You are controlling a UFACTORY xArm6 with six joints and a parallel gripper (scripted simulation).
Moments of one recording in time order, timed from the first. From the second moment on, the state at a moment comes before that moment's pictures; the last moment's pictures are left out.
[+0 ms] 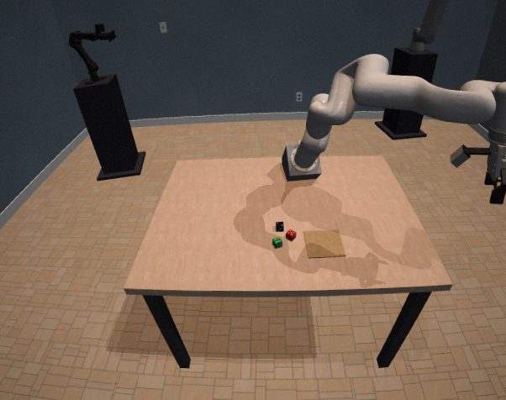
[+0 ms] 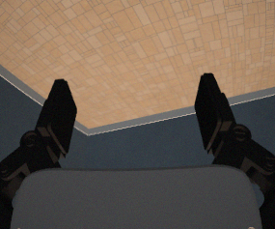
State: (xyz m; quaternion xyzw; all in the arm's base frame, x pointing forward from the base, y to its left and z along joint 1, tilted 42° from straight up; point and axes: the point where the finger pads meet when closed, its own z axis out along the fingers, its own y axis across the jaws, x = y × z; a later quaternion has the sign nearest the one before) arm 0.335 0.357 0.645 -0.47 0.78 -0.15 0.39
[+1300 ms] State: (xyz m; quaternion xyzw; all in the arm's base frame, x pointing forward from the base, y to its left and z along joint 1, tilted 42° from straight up) arm 0.408 0.173 0.537 -0.05 0.96 -0.01 0.29
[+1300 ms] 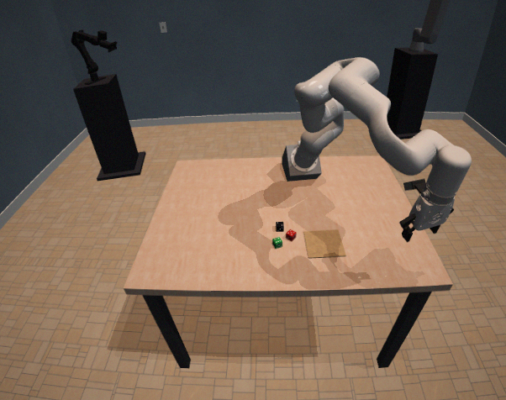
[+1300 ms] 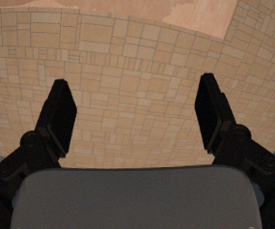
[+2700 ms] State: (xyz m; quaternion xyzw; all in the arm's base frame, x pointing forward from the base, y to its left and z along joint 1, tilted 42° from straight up) arm 0.373 -0.042 0.409 0.59 0.76 0.20 0.18
